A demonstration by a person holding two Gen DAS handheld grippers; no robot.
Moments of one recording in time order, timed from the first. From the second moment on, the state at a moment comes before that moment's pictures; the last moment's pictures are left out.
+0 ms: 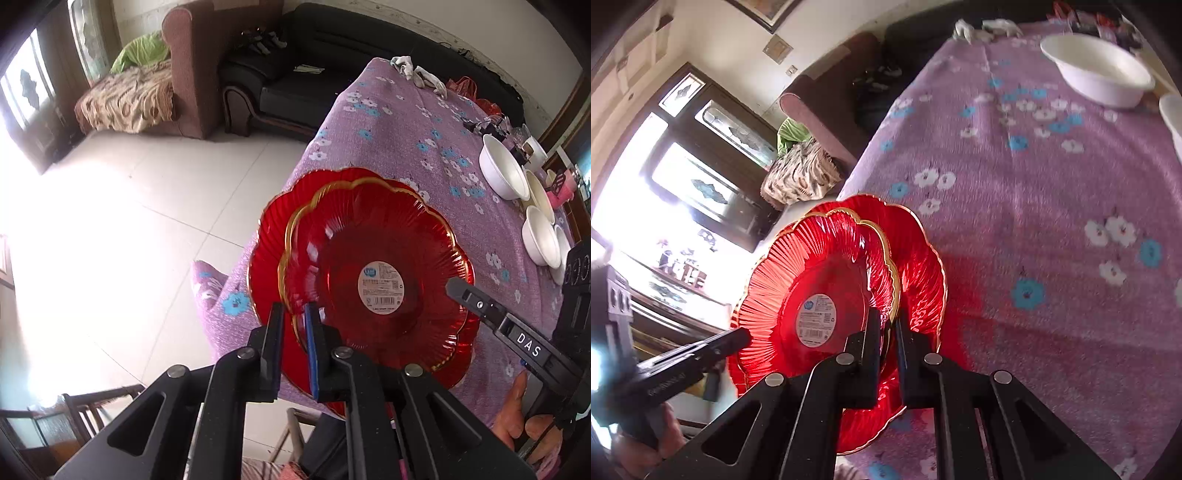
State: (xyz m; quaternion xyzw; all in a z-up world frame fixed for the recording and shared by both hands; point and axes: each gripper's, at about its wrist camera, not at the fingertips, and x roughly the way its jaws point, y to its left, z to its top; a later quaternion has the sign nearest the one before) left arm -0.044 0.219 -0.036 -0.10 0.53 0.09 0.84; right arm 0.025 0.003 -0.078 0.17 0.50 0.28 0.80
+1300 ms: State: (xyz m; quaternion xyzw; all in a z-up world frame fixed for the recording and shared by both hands) left arm -0.054 0.196 0.000 -0.17 0.43 0.08 0.88; right arm 0.000 0.047 -0.035 -0.22 0.41 0.29 0.83
